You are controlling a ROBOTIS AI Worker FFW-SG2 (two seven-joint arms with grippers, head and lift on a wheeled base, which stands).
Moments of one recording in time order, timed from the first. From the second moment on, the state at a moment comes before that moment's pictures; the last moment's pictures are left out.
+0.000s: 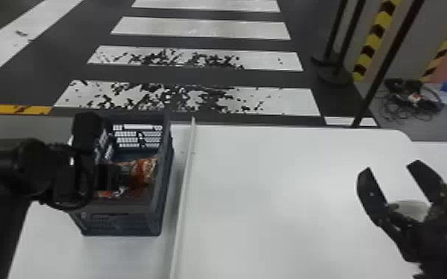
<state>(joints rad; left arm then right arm) -0.27 0.25 0.04 -1.70 0.40 1.41 -0.07 0.55 -0.28 -0.09 -1.90 -0.41 -0.44 0.26</state>
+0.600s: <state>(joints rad) -0.22 0.24 0.04 -1.92 0.46 1.47 0.03 0.57 -0.28 -0.10 -1.91 -0.41 -0.43 0.26</state>
